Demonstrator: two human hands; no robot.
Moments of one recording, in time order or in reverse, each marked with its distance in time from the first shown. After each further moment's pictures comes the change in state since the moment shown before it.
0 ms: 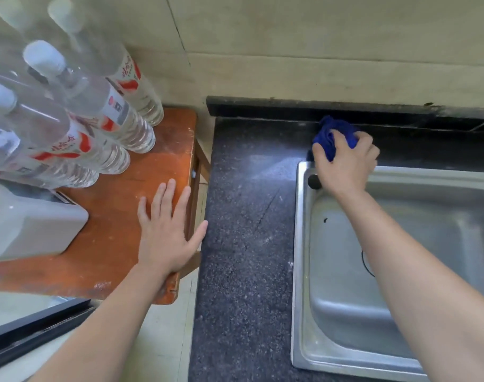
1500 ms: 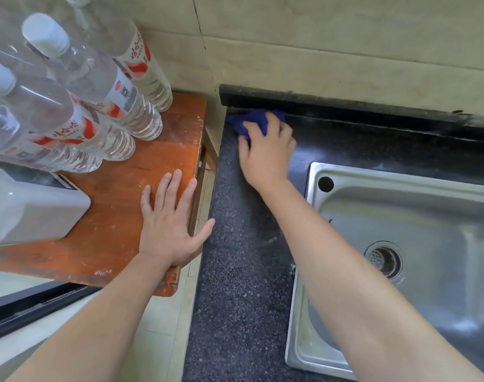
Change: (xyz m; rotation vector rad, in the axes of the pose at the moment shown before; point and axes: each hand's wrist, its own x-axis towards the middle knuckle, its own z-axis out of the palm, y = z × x) left_hand 0.004 0.001 -0.004 0.031 -0.033 -0.018; right_hand -0.034 -0.133 0.061 -0.013 -0.076 -0.316
